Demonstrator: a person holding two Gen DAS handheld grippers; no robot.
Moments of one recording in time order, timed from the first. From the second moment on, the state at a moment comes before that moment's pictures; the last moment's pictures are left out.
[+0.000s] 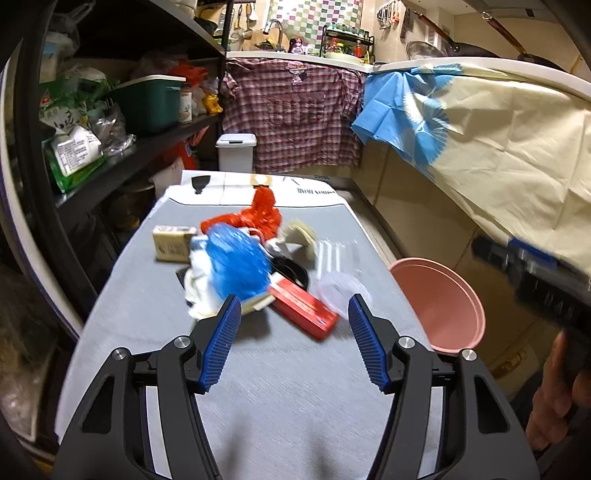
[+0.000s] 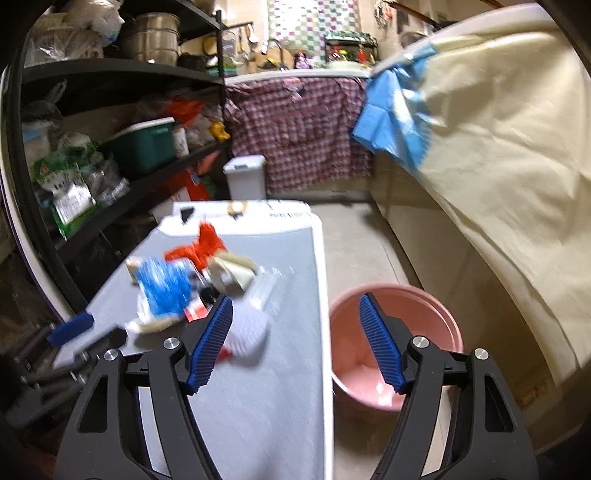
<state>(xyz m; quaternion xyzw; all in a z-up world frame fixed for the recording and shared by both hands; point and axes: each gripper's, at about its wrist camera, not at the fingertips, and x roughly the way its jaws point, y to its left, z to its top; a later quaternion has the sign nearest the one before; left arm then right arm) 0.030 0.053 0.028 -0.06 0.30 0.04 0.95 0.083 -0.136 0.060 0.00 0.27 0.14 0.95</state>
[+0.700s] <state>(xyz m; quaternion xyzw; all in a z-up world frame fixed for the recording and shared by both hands) 0.131 0.123 -0.009 -0.06 0.30 0.07 0.95 0.179 -0.088 -0.055 0.12 0.43 0.21 0.87</state>
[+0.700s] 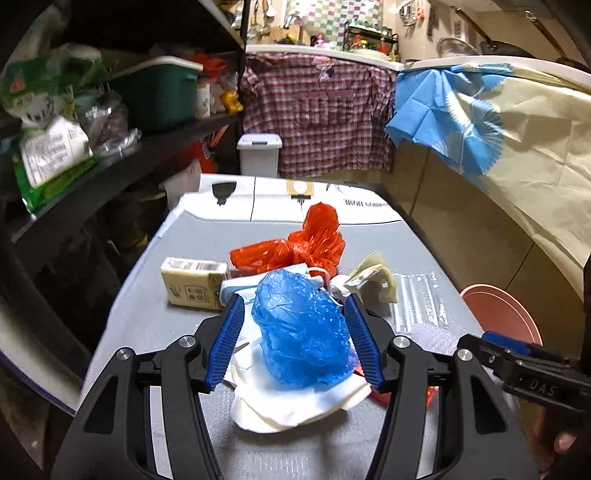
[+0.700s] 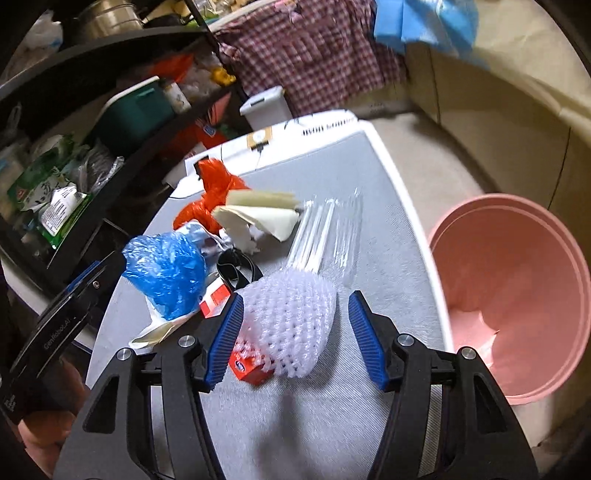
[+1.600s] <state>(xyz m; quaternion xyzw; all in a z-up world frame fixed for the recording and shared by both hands) 0.131 0.117 0.000 -0.06 0.30 0.06 0.95 0.163 -0.081 -0.035 0.08 0.40 0.23 0.89</state>
